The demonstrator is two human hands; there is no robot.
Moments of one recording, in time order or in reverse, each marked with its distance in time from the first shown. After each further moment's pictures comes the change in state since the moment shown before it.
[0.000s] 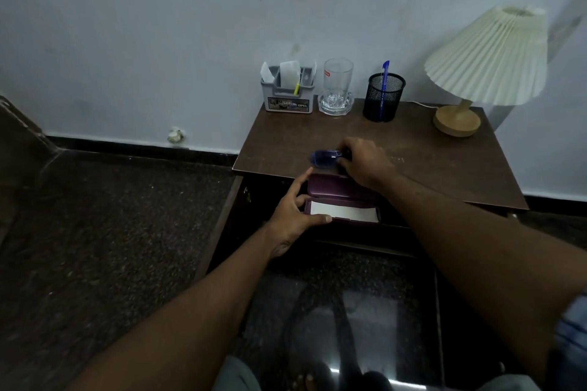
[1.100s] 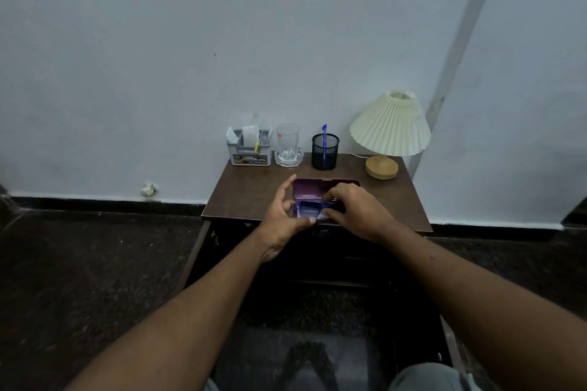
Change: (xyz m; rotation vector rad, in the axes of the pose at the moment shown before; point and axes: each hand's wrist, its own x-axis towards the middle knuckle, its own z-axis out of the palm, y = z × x) left_hand -0.026 0.095 0.088 -0.073 -0.047 0.099; right_hand -0.124 0.016 -0.115 -0.028 0.141 -0.241
